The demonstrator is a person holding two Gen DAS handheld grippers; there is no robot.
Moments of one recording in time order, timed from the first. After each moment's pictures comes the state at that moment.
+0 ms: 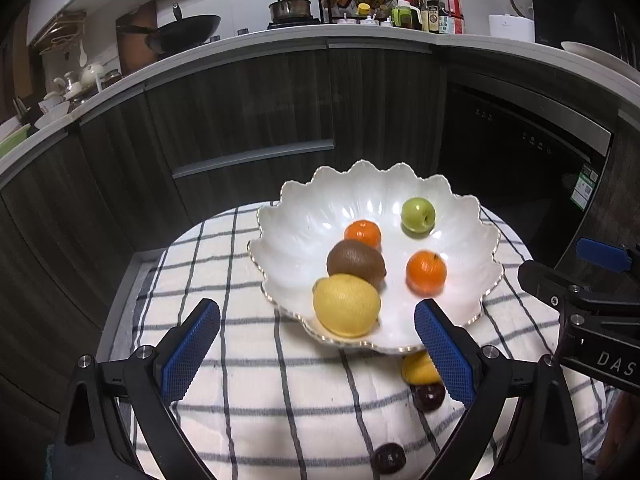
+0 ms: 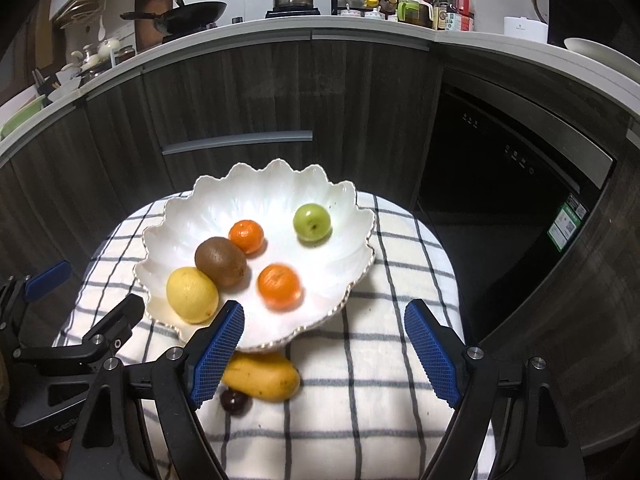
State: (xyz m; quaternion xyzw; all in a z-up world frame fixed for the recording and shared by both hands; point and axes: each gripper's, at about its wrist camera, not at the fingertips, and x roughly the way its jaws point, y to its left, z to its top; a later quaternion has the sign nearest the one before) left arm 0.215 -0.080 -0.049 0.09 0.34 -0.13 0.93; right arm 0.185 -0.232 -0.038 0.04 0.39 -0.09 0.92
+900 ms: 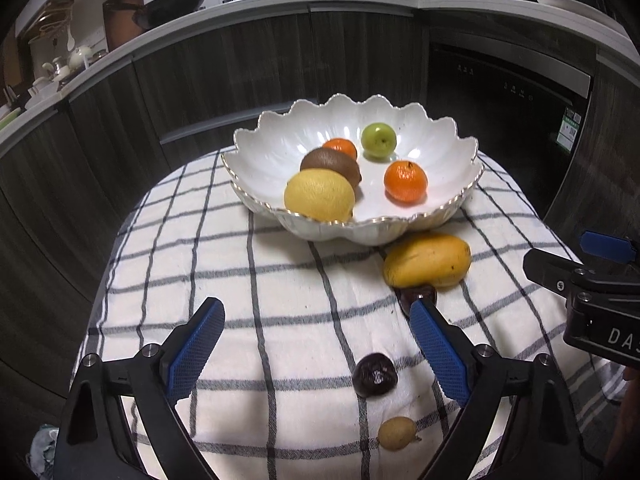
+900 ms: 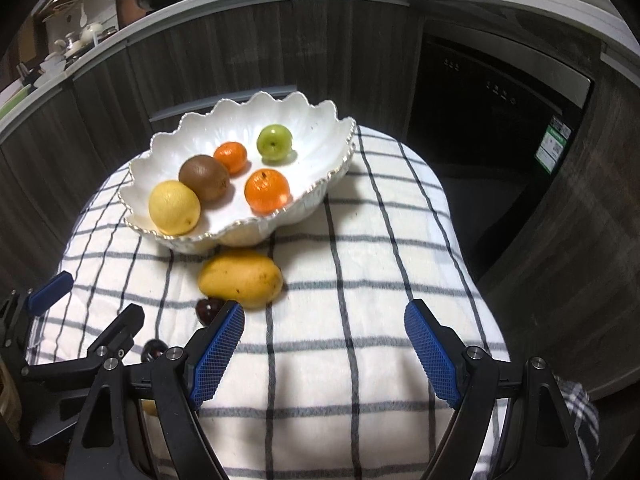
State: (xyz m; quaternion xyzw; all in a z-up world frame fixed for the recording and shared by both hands) left arm 0.166 -0.080 -0.110 0.10 0.38 -0.14 0.91; right arm 0.133 -0.233 -0.093 0.06 0.44 -0.12 0.89
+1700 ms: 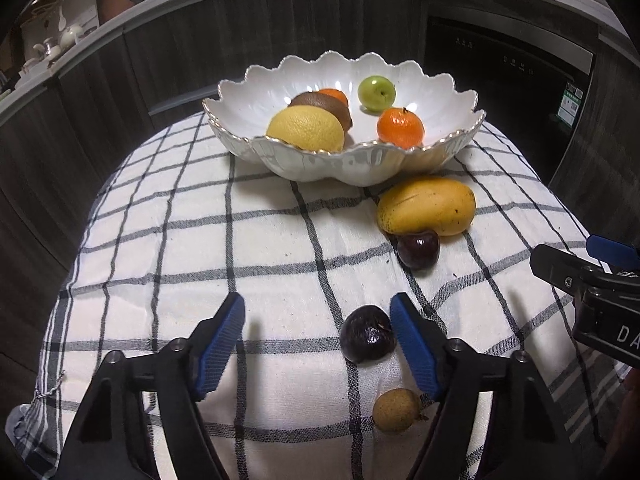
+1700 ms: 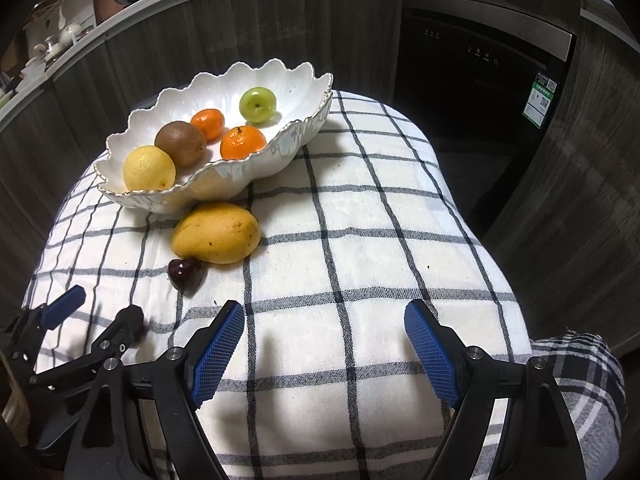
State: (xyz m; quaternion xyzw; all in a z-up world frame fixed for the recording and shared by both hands) left arm 0.160 -0.082 -0.151 0.10 0.42 -0.15 0.89; right arm 0.120 -0.236 -0.125 0.08 0.46 -0.13 0.88
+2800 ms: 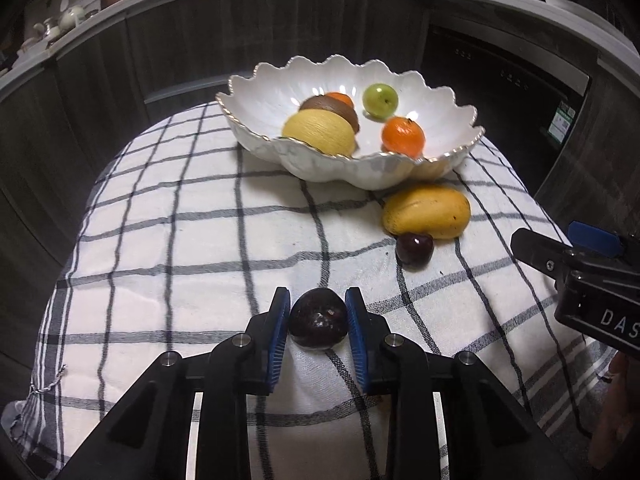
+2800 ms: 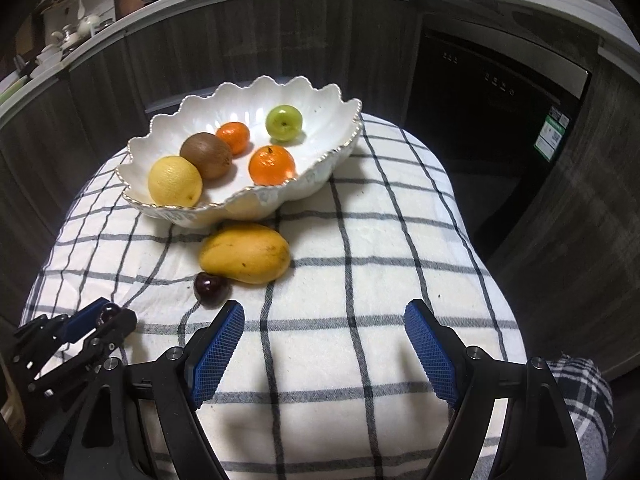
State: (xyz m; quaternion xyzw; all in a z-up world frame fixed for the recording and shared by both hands) left arm 0.162 -0.055 -0.137 0.06 0.43 -0.17 0.88; right arm 0.131 -0.212 -0.106 0.05 0.44 -0.12 0.89
